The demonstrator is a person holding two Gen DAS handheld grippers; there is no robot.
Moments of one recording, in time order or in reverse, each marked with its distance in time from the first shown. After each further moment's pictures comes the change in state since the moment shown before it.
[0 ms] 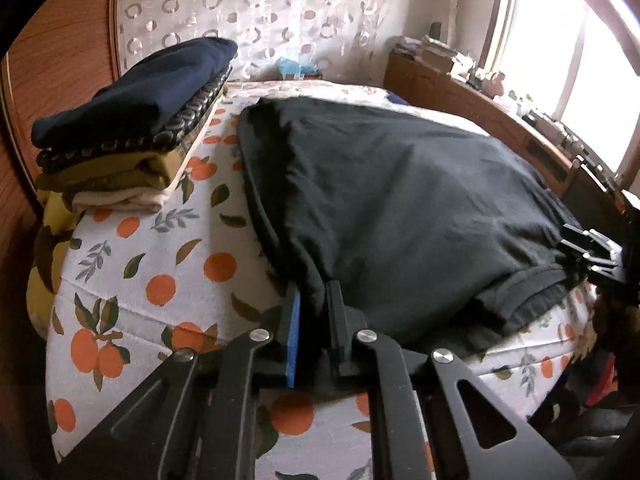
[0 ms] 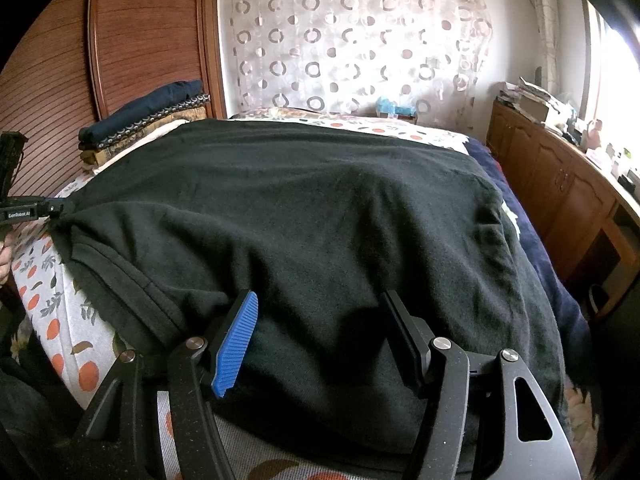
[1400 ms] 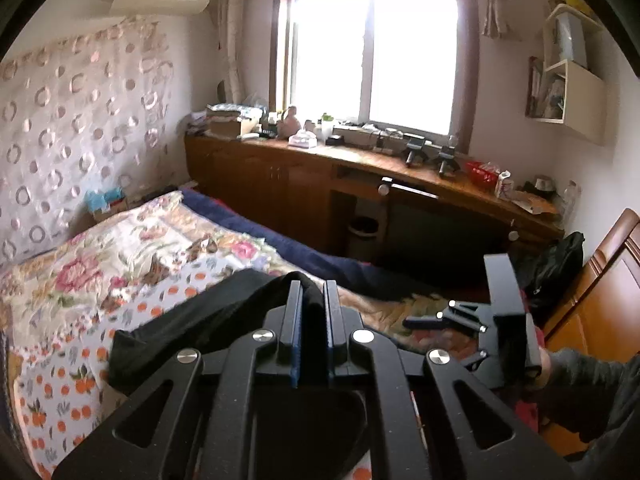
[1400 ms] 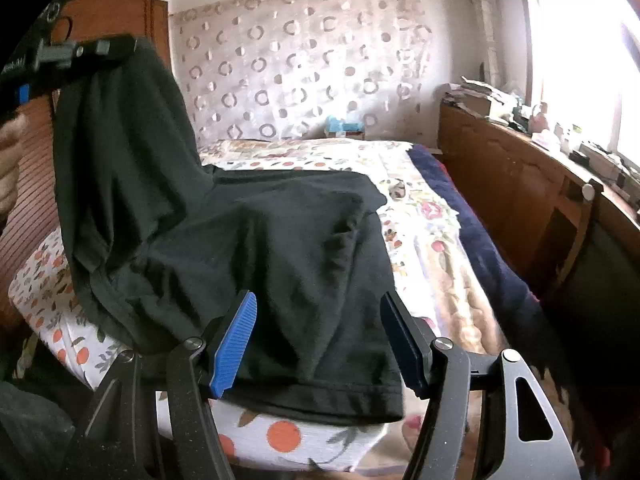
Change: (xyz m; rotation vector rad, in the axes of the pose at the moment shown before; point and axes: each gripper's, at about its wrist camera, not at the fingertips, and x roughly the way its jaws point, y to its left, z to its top) left arm -0.050 -0.291 0.153 0.494 -0.215 -0.492; right arm -0.078 -0.046 -0.011 0.130 -0.088 -0.113
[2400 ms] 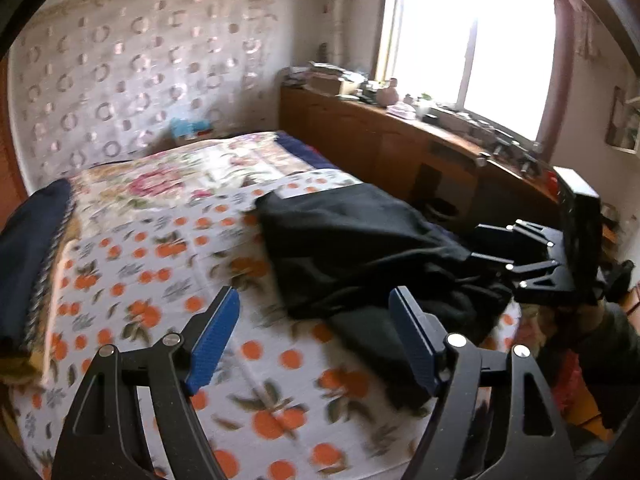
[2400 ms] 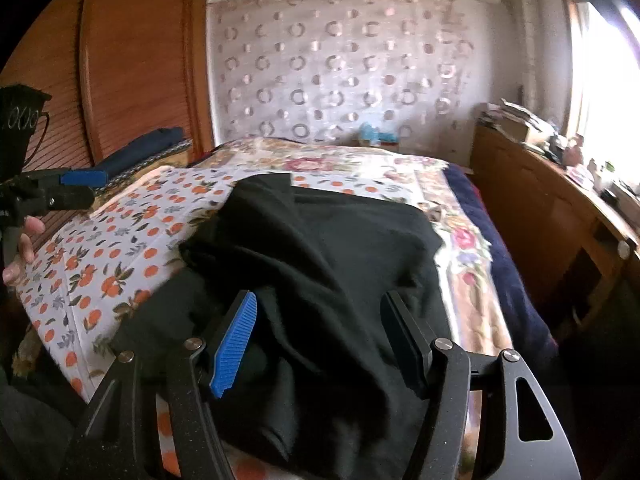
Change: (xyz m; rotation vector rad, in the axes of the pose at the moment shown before) left arm -0.047 0.095 -0.122 -0.244 0.111 0.261; right arm 0.039 0.054 0.038 -0.136 0.006 0.104
